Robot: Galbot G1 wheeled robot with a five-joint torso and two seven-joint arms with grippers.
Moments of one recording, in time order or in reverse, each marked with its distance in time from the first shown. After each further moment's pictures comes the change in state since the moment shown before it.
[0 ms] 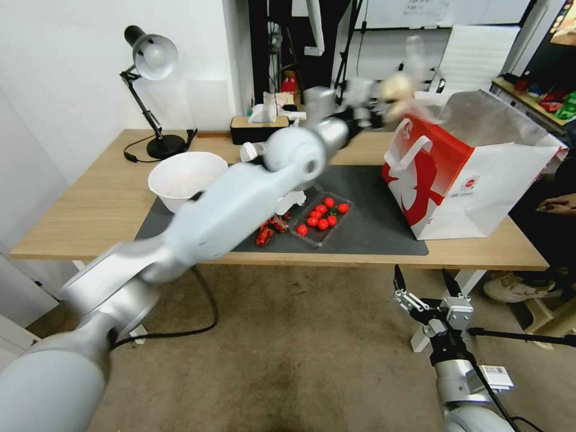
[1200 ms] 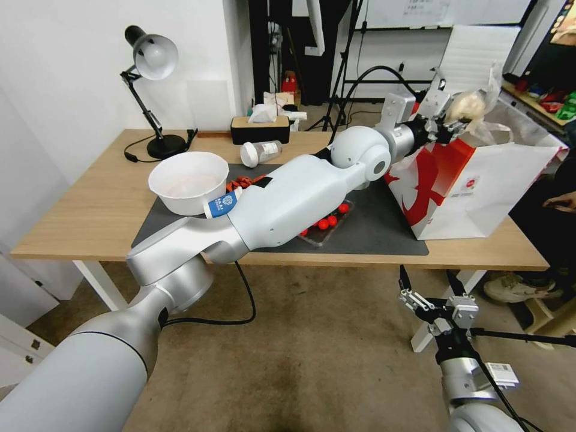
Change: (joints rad) left arm -0.039 -0.119 0.072 0.132 0.089 0.004 0.087; right arm 0.023 -0.032 0.008 -0.033 0.049 0.008 -0.017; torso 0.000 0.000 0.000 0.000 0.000
